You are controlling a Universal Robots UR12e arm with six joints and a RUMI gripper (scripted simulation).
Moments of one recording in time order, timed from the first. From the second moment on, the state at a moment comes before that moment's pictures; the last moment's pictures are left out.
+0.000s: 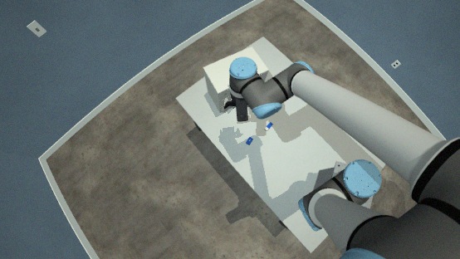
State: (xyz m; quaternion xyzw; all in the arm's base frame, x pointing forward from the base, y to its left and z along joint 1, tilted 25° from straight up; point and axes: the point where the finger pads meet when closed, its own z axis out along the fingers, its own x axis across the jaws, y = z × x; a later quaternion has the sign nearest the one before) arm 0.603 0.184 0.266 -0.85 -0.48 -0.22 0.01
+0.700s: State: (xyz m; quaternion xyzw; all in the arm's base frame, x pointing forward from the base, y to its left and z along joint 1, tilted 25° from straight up) arm 0.589 0.182 0.268 -0.96 -0.18 -0.20 0.08
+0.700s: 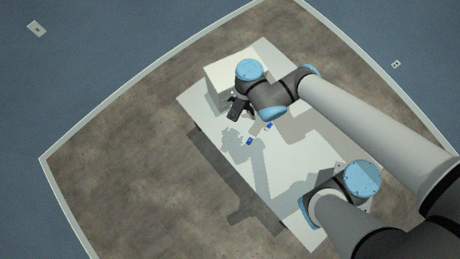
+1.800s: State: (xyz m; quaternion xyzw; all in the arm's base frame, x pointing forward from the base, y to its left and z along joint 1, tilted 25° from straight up) arm 0.564 0.162 0.265 -0.87 0.44 -0.11 0.19
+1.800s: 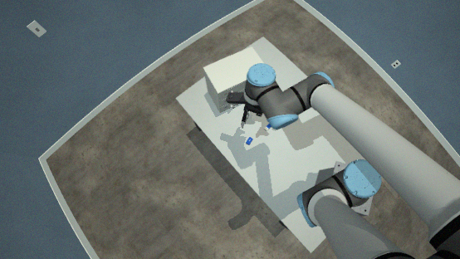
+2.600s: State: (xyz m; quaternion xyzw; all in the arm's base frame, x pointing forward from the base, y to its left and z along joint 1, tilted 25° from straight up) arm 0.548 0.148 0.258 -0.70 0.68 -0.05 0.21
